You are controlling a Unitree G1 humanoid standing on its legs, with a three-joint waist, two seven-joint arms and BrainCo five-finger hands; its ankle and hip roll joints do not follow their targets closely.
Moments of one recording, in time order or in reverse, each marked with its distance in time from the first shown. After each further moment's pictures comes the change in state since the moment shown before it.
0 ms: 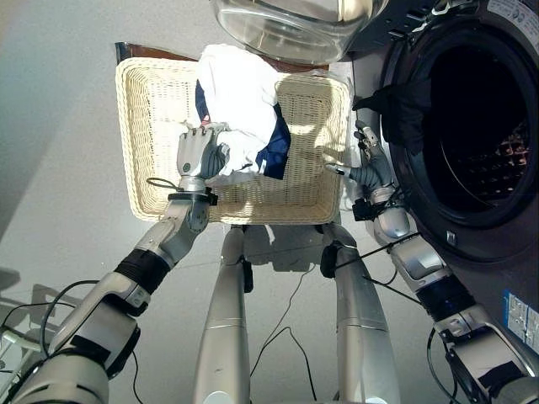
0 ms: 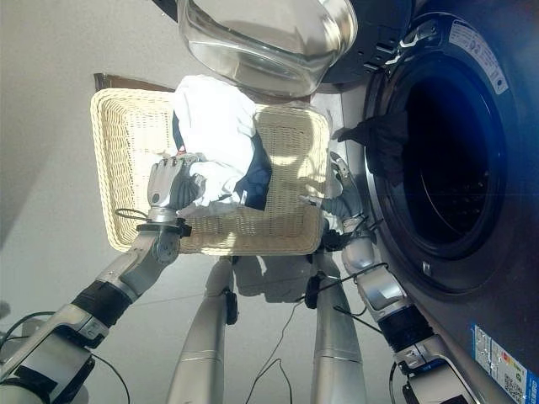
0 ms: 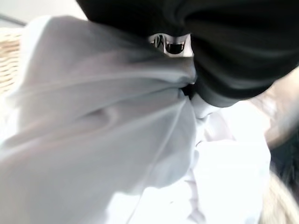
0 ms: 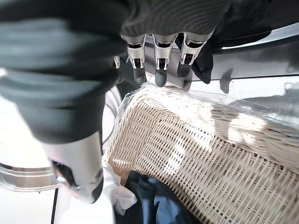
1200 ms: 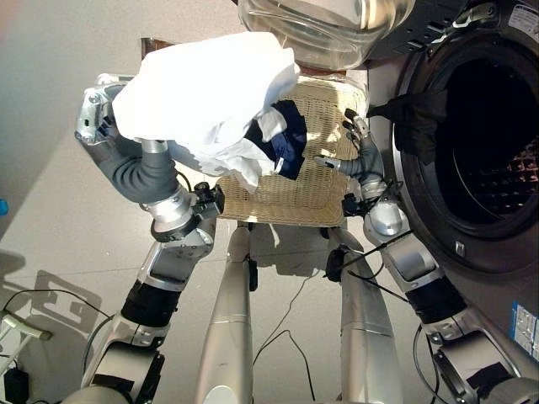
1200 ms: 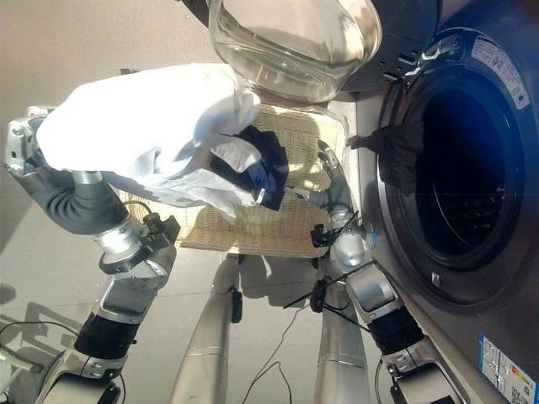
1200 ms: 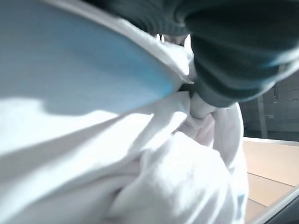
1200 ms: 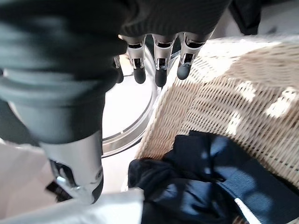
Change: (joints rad) left arm 0.178 -0.208 0.305 -0.565 -0.164 -0.730 0.076; right arm 0.001 0.082 -0.019 -0.177 -0.029 0.067 0.029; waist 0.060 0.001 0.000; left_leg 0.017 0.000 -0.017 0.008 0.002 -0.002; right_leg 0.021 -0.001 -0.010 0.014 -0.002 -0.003
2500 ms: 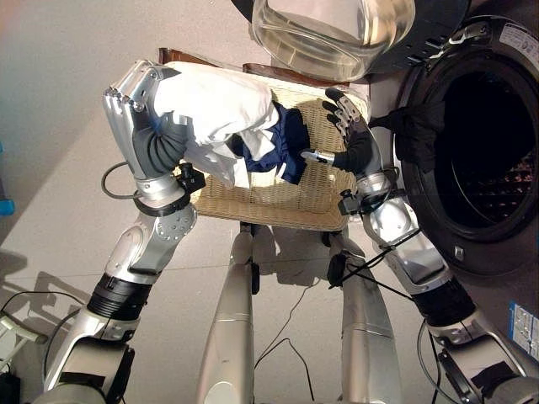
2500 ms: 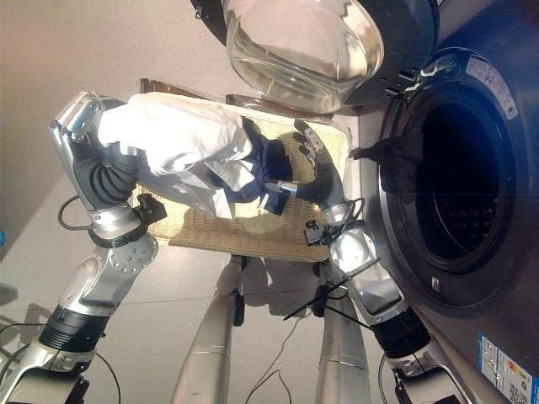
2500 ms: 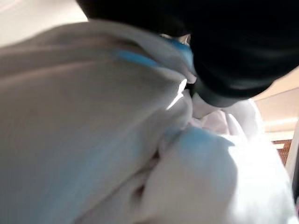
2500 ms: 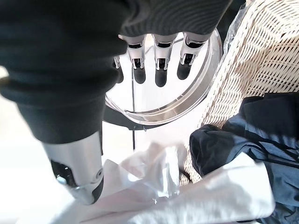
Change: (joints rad) left arm -0.025 0.193 0.026 0.031 0.397 0.569 0.082; right arm -0.016 -0.038 0.015 -0.147 0.083 -0.029 0.110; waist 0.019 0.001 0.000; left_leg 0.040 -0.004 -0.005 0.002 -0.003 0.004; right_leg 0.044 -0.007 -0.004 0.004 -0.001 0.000
